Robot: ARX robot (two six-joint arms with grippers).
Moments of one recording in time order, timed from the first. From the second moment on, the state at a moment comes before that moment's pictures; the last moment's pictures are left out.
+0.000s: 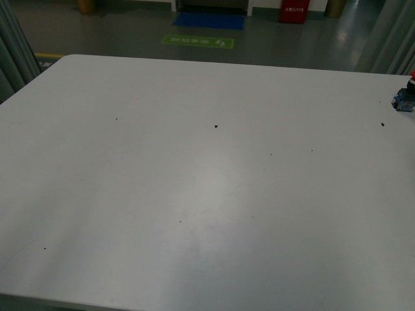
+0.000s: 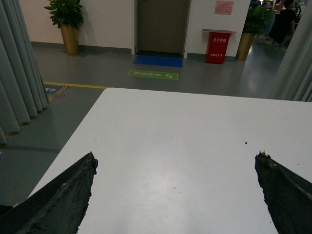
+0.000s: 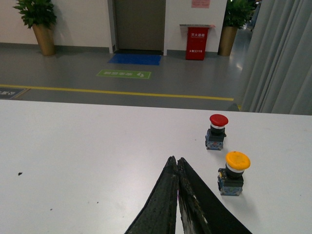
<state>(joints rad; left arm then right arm) 0.00 0.00 0.02 0.00 0.00 -0.01 -0.07 1.38 0.22 1.14 -0.06 -0.01</state>
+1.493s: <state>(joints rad) 0.00 0.00 0.02 0.00 0.00 -0.01 0.00 0.31 0.00 0.31 0.00 -0.01</state>
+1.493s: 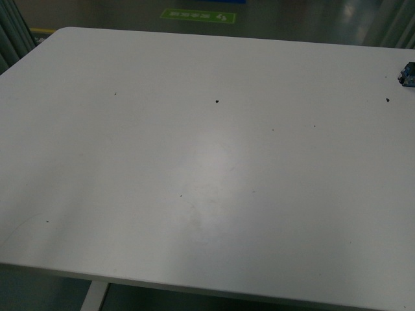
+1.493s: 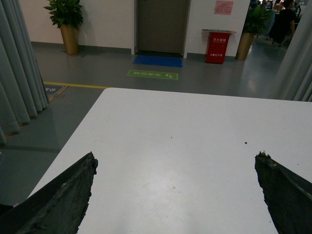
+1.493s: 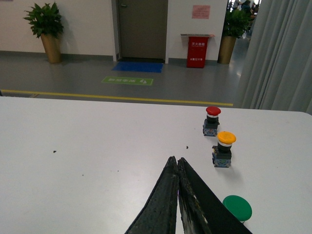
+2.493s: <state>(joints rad) 0.00 0.00 0.02 0.00 0.00 -0.01 0.00 0.01 0.01 0.00 0.00 -0.01</state>
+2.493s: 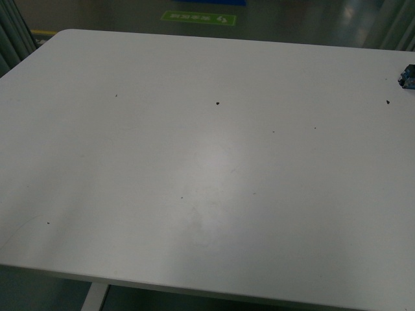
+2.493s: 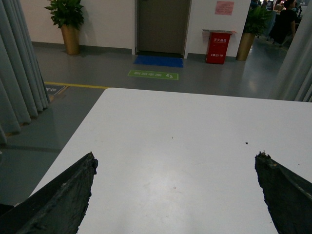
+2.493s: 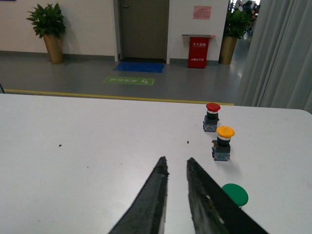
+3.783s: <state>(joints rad) 0.00 0.00 0.02 0.00 0.00 -0.01 0.00 0.01 0.01 0.00 0.00 -0.01</state>
